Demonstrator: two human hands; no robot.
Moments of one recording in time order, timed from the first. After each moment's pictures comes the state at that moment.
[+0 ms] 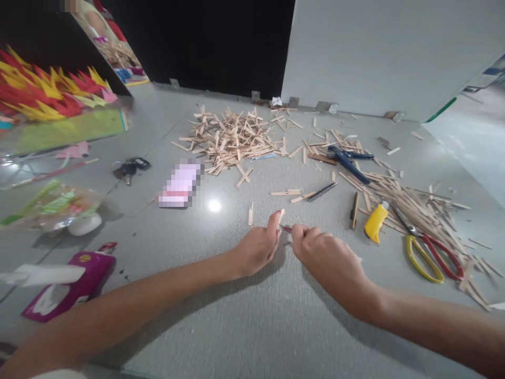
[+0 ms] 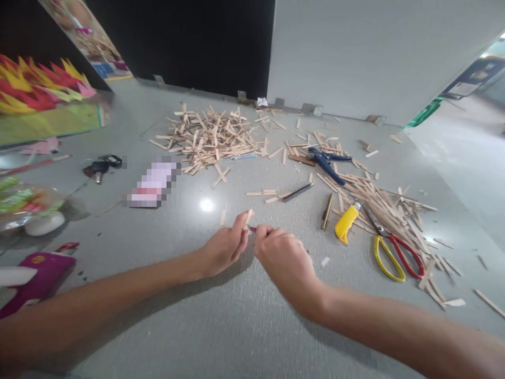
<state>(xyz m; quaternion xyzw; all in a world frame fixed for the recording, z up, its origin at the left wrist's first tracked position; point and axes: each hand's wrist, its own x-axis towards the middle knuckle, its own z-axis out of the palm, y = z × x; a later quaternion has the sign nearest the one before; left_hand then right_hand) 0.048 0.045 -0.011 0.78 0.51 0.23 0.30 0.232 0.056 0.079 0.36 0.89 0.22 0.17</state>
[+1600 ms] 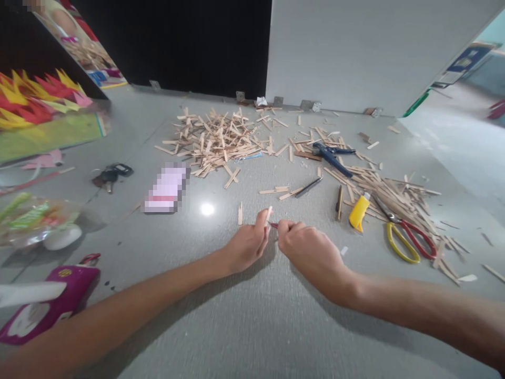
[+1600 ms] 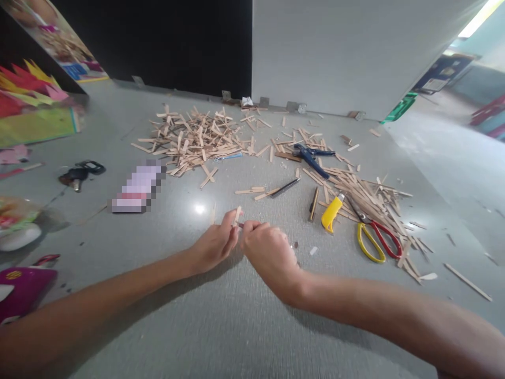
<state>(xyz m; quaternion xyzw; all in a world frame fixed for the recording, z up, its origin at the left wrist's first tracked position) 0.043 0.048 -0.010 0.78 0.50 0.24 0.29 0.221 0.051 0.082 0.39 0.88 0.18 0.18</state>
